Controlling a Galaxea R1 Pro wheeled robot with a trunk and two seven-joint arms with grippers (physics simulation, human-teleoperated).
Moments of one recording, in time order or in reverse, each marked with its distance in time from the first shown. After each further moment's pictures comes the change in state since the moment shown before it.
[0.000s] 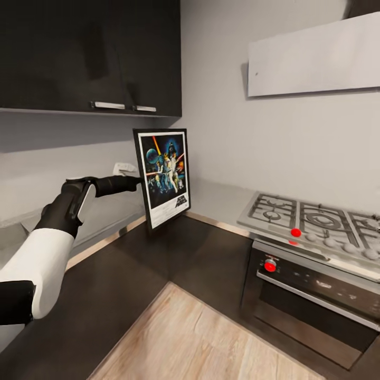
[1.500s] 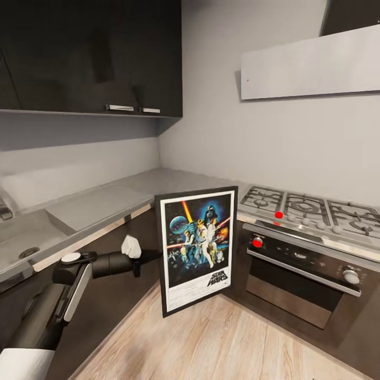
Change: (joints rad) left arm 0.672 0.002 -0.002 -0.598 0.005 -0.001 -0.422; right arm -0.054 -0.096 -0.117 -0.513 -0.001 0.084 0.003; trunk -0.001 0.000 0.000
